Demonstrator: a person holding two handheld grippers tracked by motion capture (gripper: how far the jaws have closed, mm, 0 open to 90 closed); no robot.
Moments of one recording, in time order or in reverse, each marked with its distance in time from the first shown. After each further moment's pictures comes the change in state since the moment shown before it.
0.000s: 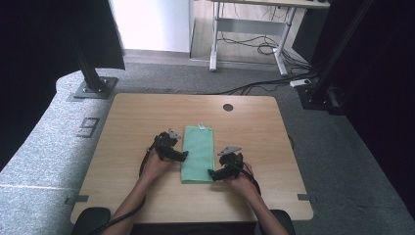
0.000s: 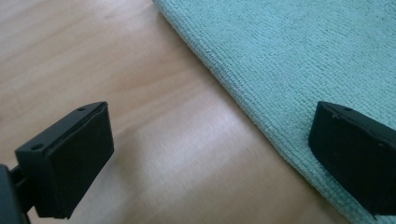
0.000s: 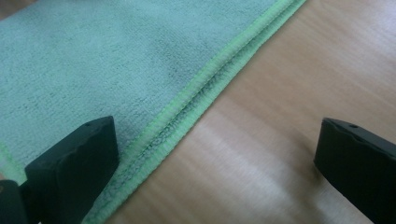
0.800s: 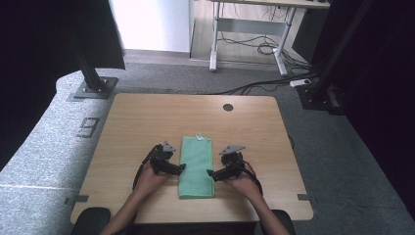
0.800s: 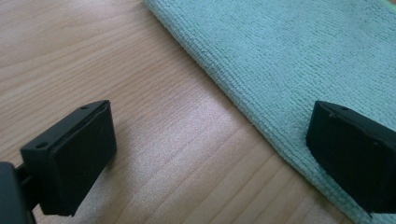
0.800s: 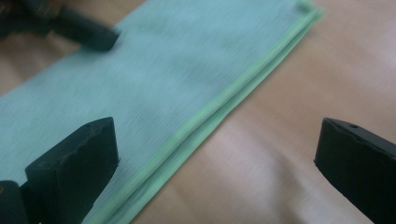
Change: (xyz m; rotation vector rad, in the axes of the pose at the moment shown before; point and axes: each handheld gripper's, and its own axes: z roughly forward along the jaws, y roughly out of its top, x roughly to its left) left arm -0.018 -0.034 -0.025 -0.017 -0.080 -0.012; right arm 0.002 0.011 -0.021 -0.062 0.090 0.005
